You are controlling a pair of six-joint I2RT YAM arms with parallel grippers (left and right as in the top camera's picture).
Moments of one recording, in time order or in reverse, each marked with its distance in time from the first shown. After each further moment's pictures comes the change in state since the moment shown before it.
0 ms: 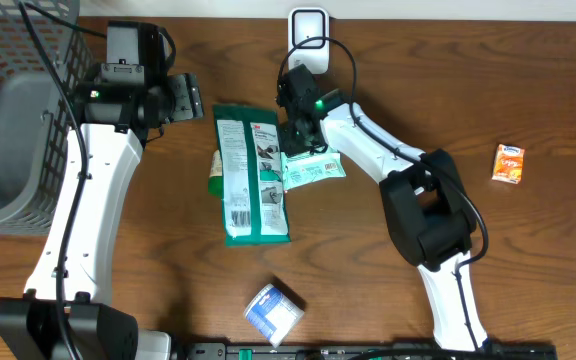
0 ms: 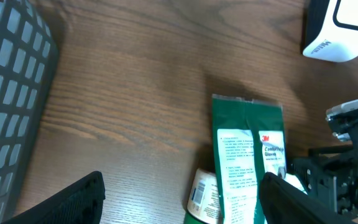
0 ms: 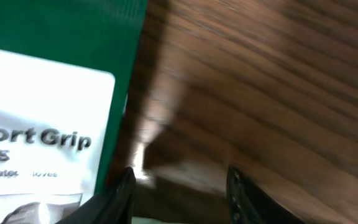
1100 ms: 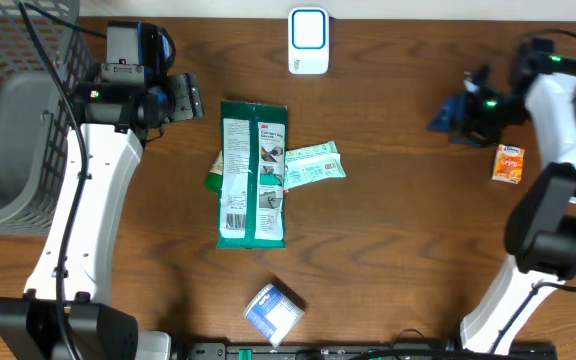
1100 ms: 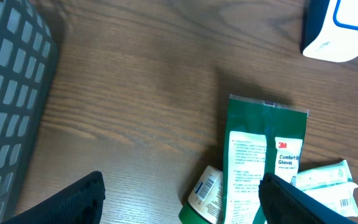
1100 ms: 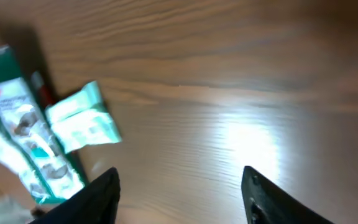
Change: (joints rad) left arm 0.000 0.000 0.000 0.000 0.000 0.000; right arm -0.719 -0.204 0.000 -0.511 -0.423 -0.167
